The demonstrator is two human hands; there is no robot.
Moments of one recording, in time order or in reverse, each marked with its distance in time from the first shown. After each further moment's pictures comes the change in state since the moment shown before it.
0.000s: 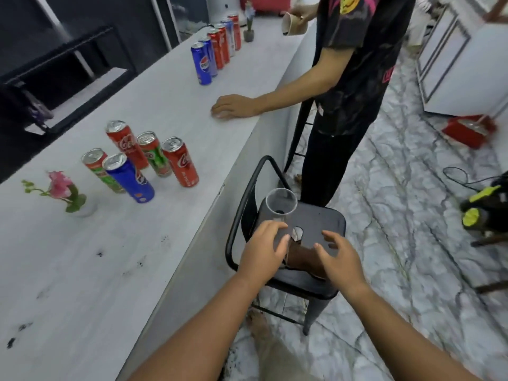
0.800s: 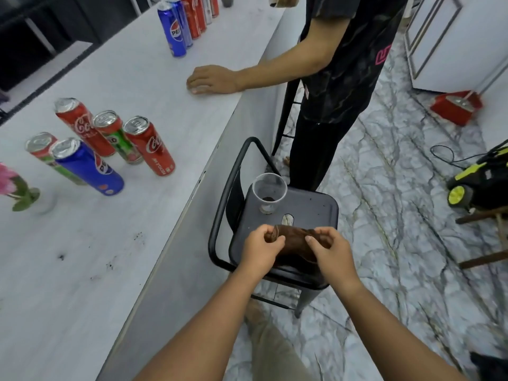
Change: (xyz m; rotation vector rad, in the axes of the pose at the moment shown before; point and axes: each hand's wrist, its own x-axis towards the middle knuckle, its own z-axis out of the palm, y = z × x) left_hand 0.015 -0.034 0.067 -0.308 -0.088 -0.496; right_hand 0.003 0.025 0.017 0.267 0.074 0.131
